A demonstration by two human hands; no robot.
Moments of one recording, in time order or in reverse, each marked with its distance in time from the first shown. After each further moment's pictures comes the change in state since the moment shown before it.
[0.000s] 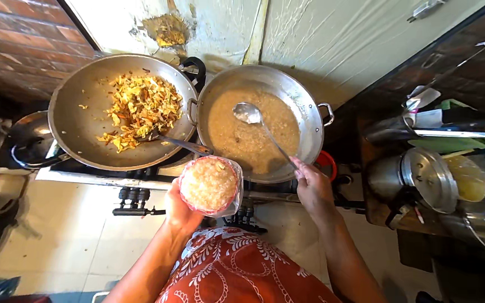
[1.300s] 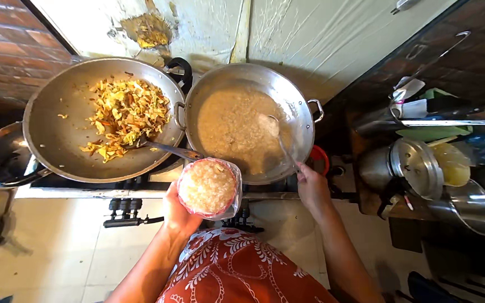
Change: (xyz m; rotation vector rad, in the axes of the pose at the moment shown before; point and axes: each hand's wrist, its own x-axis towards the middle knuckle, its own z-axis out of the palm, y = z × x) left_hand 0.012 -0.007 0.010 0.030 -0.038 -0.039; right_hand 0.005 0.019 -0.006 -0.011 -0.228 0.396
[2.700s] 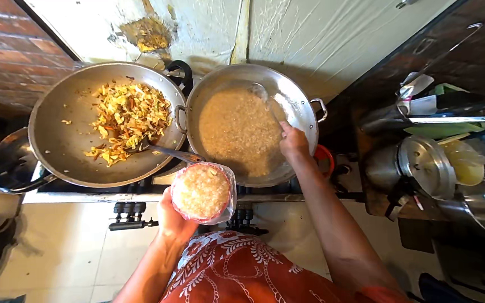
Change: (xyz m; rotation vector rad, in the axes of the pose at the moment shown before) left_hand -0.002 0.009 -0.007 -0.018 0.055 0.024; right_hand 0.092 -0.053 0.015 -0.005 0.144 -0.143
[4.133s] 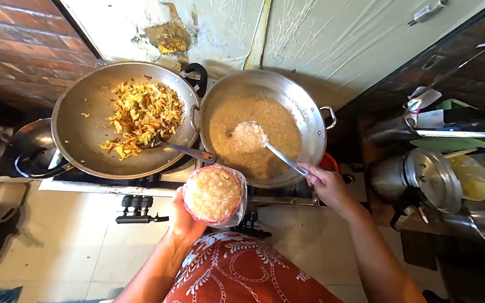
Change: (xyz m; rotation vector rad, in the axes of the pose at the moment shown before) left_hand -0.014 0.003 -0.007 0.016 -0.029 -0.024; right_hand -0.069 0.071 -0.039 0.095 -0.238 -0.281
